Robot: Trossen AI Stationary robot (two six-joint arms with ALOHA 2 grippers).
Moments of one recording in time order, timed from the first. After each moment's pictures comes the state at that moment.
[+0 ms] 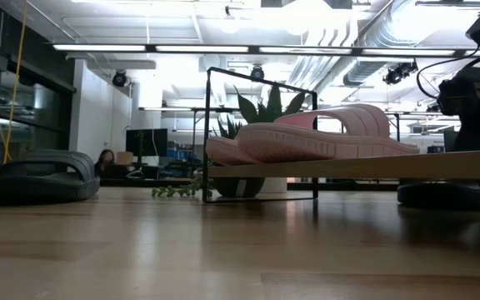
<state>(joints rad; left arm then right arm) -0.50 1.28 1.44 -1.15 -0.77 -0.69 0.17 0.31 0.22 -0.78 0.24 1.08</state>
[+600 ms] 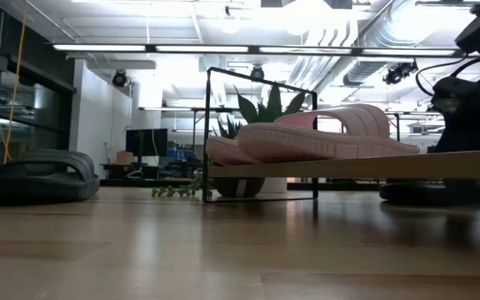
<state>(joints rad) -0.50 1.28 1.44 -1.15 -0.77 -0.70 0.01 0.31 0.21 -0.76 0.31 1.03</state>
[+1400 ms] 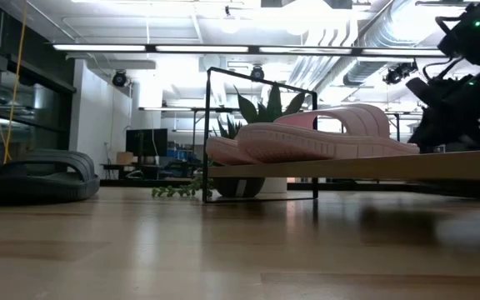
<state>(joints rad) -0.50 1.28 1.44 -1.15 -0.77 -0.69 -0.34 0.31 0.21 -0.60 0.40 0.95</state>
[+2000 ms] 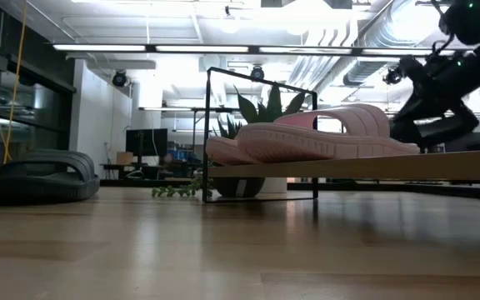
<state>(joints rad) -0.50 1.28 1.44 -1.19 -0.75 -0.69 -0.58 0.32 0.32 -0.46 0.29 0.74</state>
